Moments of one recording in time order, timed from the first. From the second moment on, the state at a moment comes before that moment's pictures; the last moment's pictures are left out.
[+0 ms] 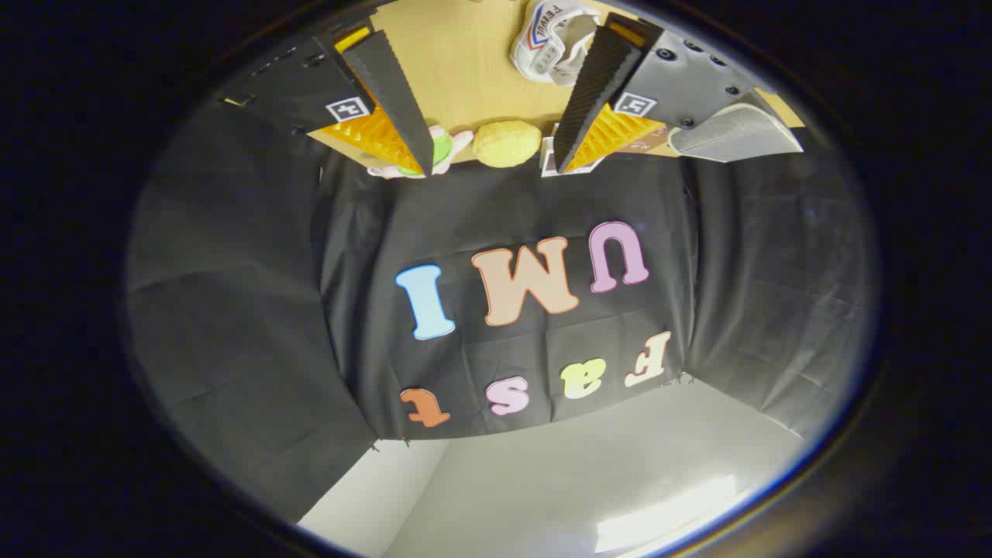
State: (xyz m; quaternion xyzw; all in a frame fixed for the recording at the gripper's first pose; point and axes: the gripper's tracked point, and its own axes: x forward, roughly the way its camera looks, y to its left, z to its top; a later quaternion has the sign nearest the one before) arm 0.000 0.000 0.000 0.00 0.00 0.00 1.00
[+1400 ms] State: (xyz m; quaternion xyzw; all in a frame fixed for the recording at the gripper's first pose) arm -0.012 0.062 -0.010 0.12 0.03 0.06 0.99
